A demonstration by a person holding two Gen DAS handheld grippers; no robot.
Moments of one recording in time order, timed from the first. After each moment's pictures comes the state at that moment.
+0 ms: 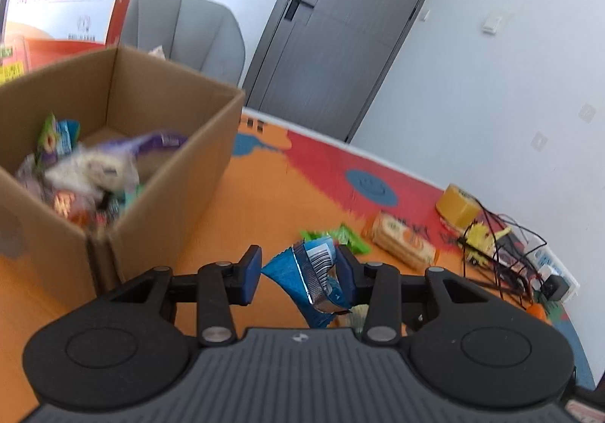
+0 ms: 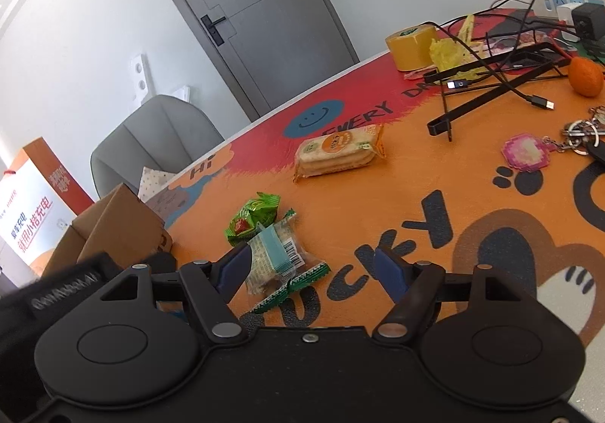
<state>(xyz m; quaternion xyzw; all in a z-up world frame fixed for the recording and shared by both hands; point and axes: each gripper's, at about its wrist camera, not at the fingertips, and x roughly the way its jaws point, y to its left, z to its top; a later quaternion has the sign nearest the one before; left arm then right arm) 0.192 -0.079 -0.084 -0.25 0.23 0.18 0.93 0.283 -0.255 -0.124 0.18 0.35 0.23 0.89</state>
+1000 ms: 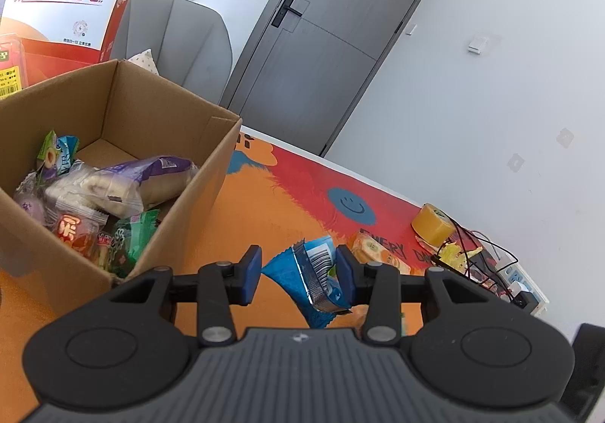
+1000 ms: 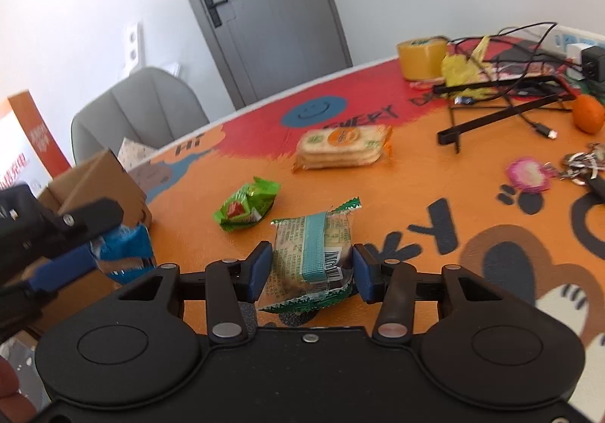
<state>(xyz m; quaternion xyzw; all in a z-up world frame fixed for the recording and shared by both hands) 0.176 -0.061 -0.069 -0.28 0.21 0.14 0.93 0.272 -0.233 -0.116 0.10 0.34 0.20 0.91</state>
